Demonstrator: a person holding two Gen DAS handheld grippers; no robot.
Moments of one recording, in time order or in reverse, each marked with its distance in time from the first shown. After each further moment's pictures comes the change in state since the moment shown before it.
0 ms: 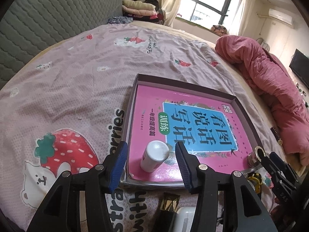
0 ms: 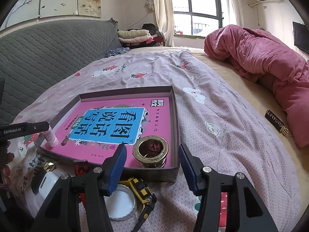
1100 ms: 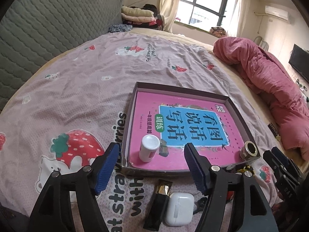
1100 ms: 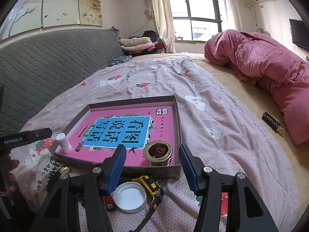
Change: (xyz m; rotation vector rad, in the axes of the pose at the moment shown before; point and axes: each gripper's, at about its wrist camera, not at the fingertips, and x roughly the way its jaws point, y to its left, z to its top) left arm -0.045 -0.013 -0.008 0.036 -0.038 0.031; right arm -0.034 0.002 0.004 0.045 -0.053 0.030
